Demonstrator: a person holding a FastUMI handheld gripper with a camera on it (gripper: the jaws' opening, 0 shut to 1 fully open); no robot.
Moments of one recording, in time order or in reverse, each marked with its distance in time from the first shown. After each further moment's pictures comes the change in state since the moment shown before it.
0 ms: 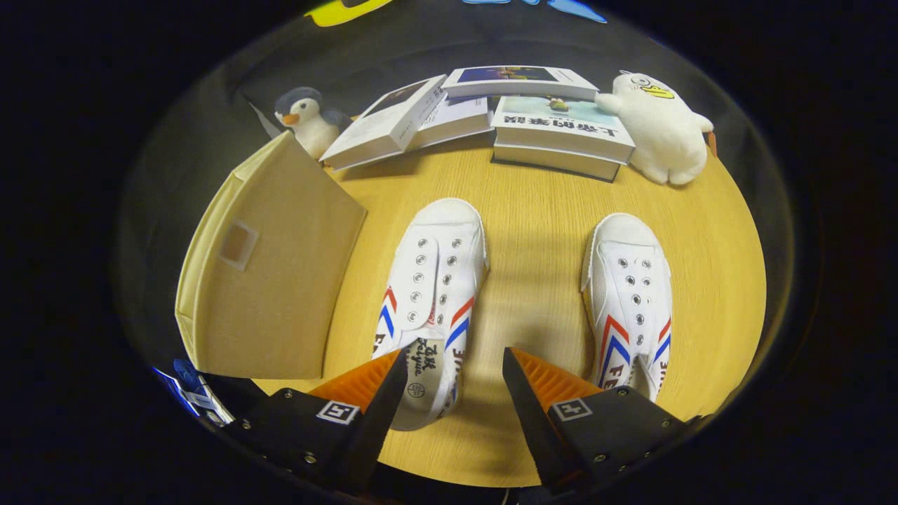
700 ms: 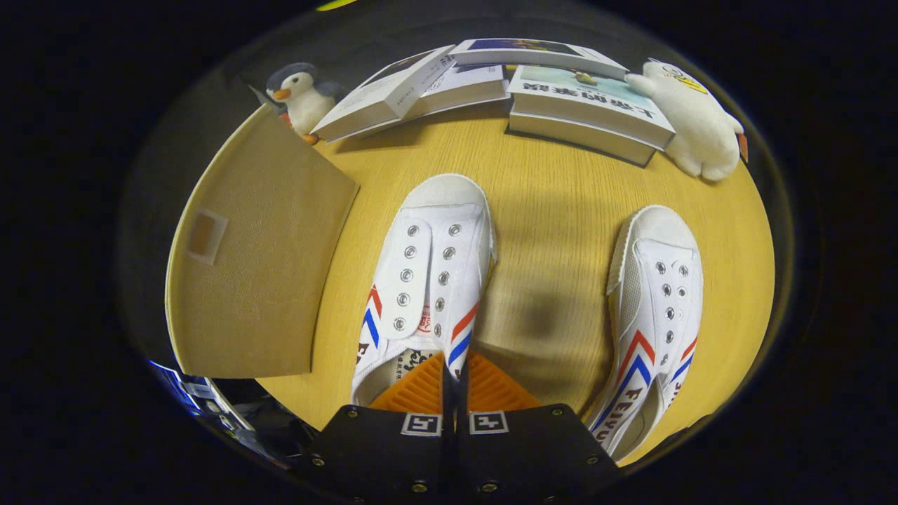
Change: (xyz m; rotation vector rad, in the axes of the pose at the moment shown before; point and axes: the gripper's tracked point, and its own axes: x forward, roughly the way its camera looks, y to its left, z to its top) arm 0.020 0.005 0.001 0.051 0.112 0.074
